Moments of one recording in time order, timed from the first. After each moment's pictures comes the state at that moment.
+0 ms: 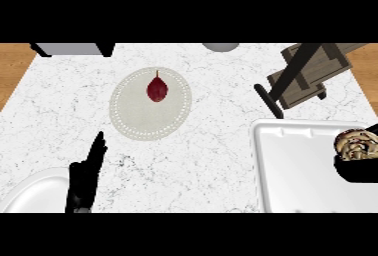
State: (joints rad) left arm 0.09 0.11 -0.08 -1.40 -0.05 0.20 0.03; right arm -0.16 -0.18 -0.18 -2.09 0.91 0.43 1.08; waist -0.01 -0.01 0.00
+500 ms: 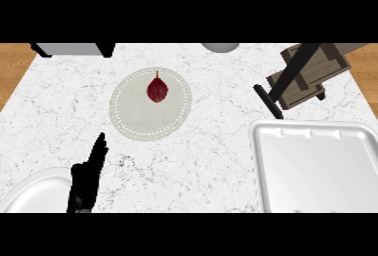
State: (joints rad) left arm 0.10 0.10 -0.09 -1.39 -0.06 0.21 0.02; right arm -0.52 -0.26 -0.26 -2.31 1.03 0.51 1.13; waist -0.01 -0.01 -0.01
